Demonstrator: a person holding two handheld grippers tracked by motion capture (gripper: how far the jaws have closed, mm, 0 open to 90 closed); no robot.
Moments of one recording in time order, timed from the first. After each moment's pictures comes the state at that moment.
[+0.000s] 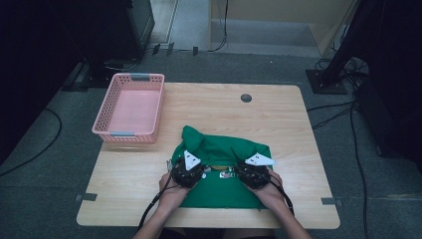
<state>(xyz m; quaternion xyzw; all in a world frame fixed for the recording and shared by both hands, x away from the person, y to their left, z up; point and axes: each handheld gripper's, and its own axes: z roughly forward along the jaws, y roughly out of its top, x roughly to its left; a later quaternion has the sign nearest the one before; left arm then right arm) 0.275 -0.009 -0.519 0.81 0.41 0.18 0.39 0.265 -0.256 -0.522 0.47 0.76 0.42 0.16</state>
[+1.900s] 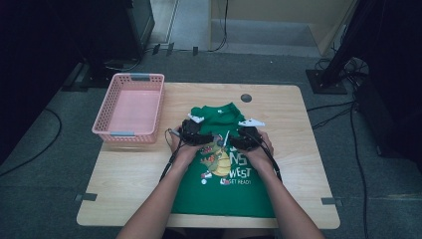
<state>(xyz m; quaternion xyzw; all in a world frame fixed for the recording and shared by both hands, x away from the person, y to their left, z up) 0.414 -0.037 -0.513 0.75 0.54 0.20 0.32 0.383 -0.240 -0.506 0.54 0.73 0.36 0.21</state>
